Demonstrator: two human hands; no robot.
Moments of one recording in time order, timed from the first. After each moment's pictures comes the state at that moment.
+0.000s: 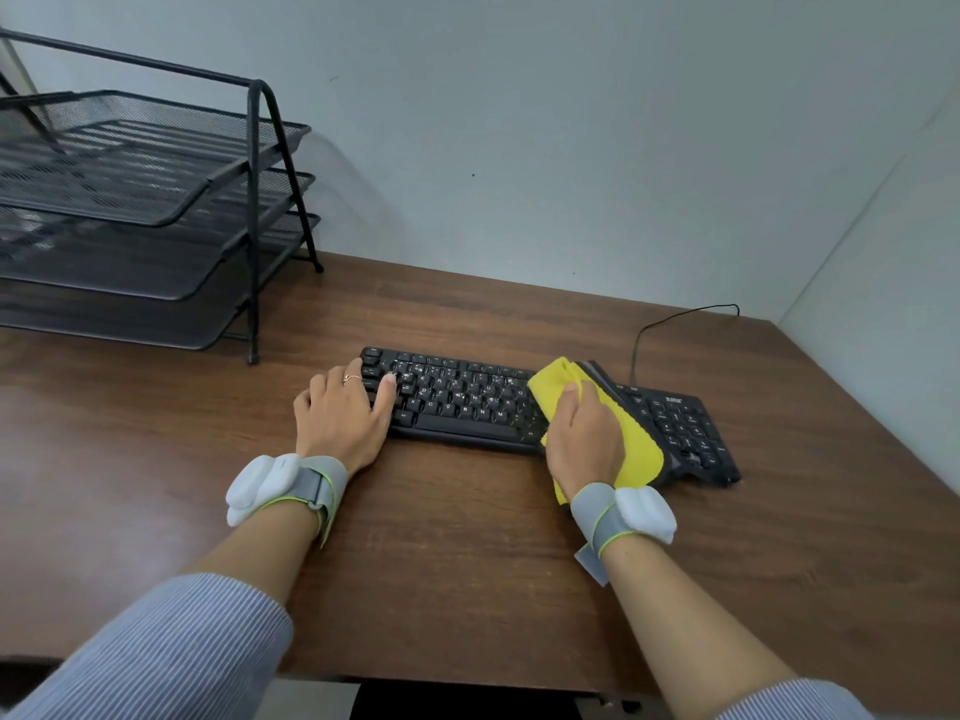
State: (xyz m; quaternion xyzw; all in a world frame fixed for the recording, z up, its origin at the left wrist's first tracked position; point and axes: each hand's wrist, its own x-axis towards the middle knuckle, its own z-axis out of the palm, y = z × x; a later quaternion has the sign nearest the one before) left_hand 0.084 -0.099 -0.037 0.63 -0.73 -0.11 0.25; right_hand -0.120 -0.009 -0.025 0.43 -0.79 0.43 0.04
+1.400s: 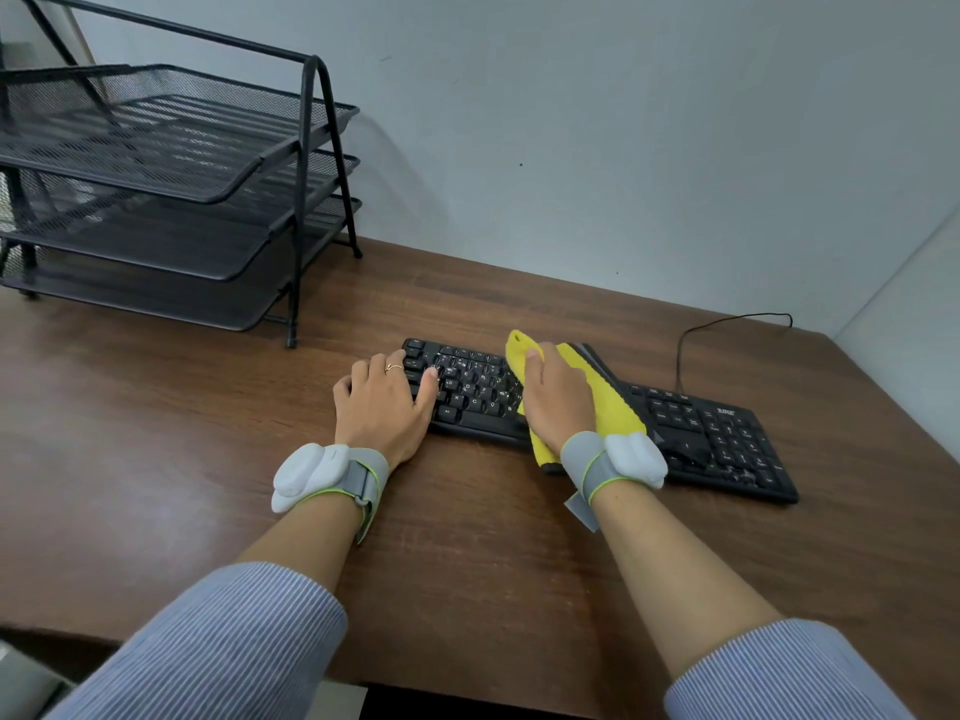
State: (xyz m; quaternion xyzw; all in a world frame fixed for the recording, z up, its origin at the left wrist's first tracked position) left_hand 0.082 -0.101 -0.039 0.62 -0.73 -0.09 0.27; right_hand -0.088 -0.066 -0.007 0.57 -0.75 0.33 -0.08
